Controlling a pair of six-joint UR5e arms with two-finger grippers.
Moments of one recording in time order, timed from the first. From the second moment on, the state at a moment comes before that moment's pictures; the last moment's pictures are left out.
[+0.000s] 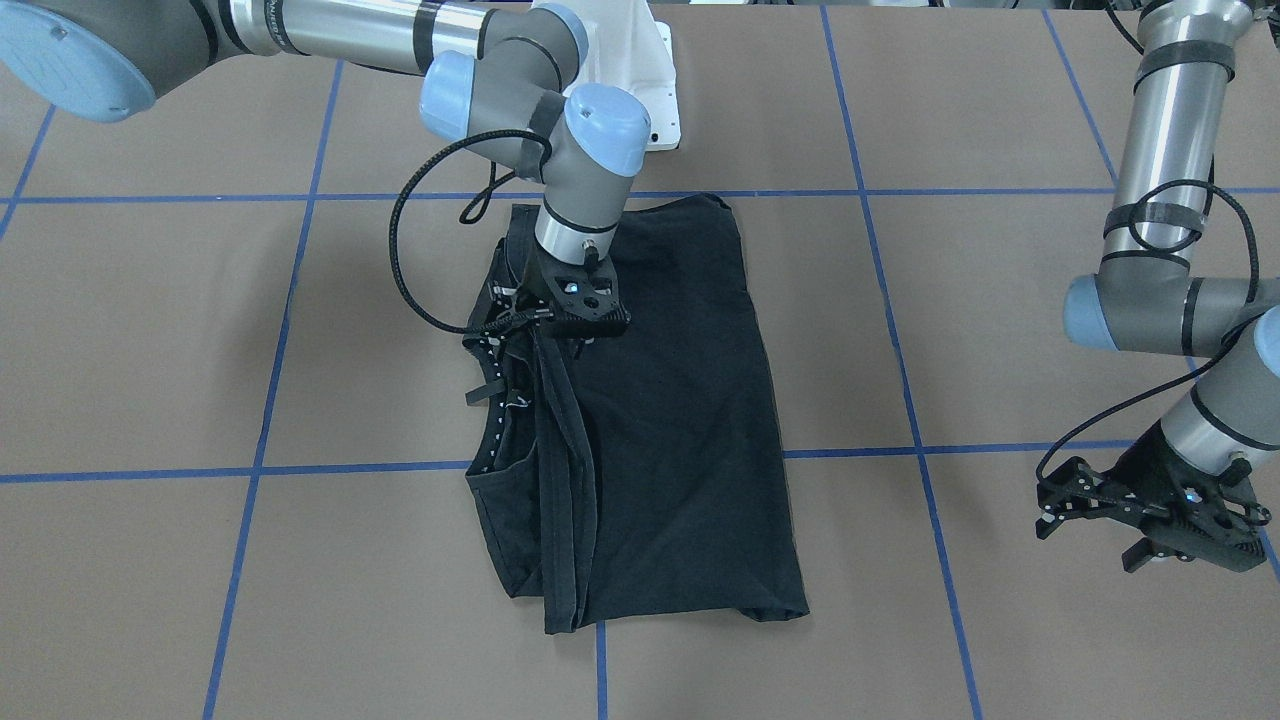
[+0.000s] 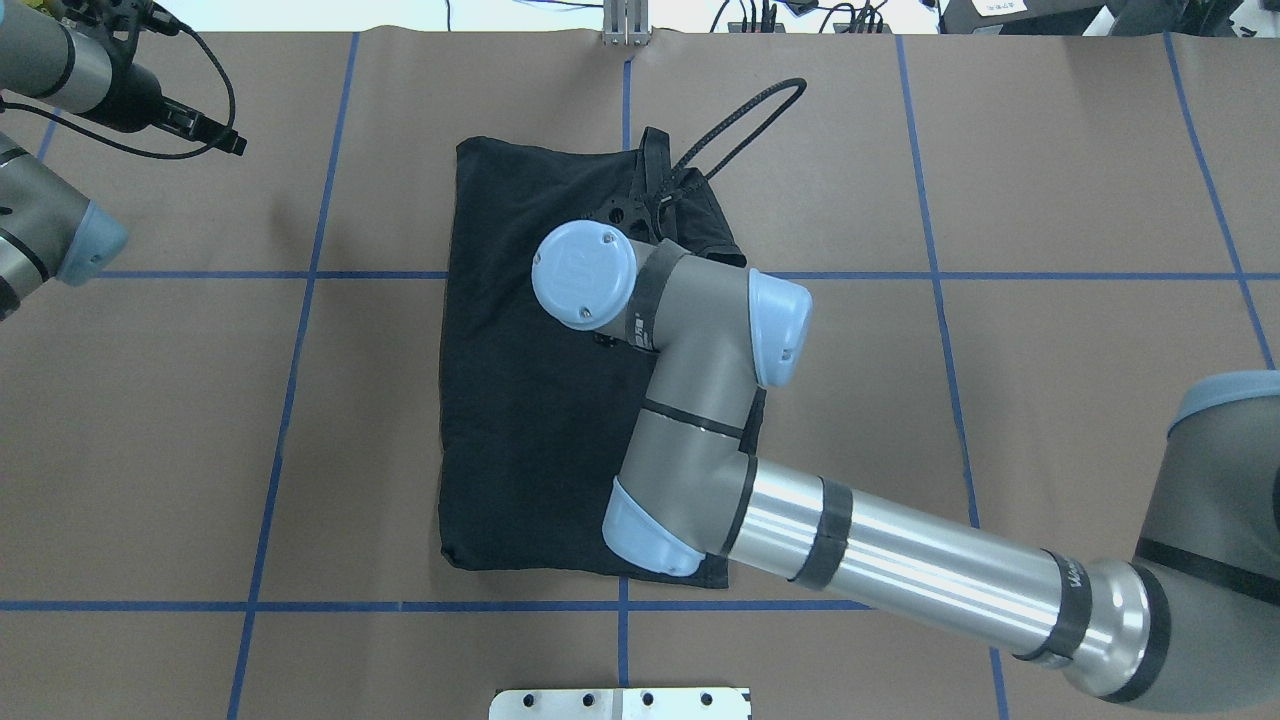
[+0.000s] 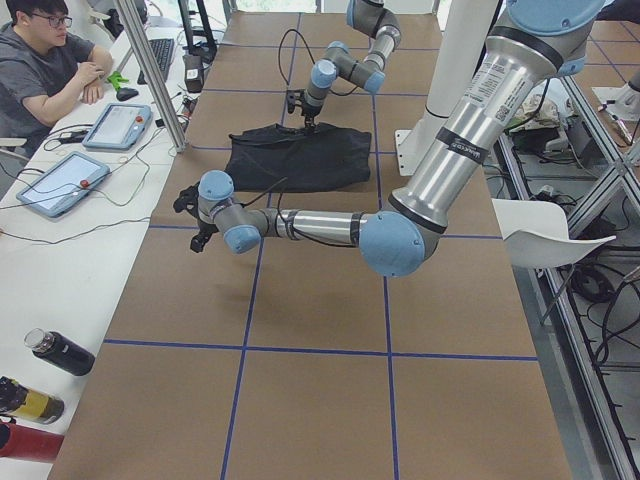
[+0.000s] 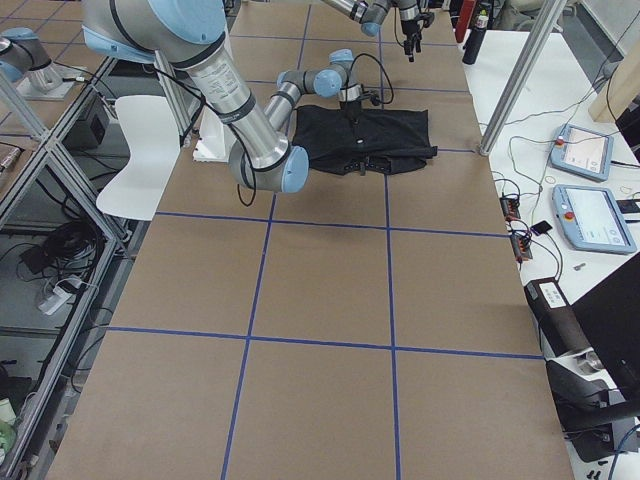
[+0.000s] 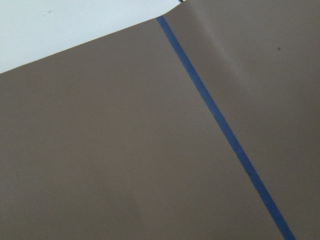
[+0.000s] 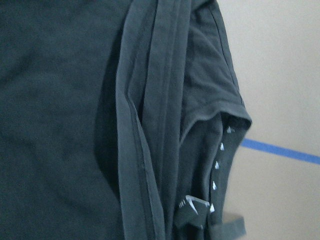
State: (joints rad) left arm -1.13 -2.10 -1.04 -2.45 -2.14 -0.44; right arm 0.49 -0.64 1.38 -1.75 1.52 1.00
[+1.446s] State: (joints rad) left arm -1.13 -2.10 -1.04 -2.45 -2.14 -0.44; right arm 0.62 -0.59 1.09 -1.55 1.55 0.79
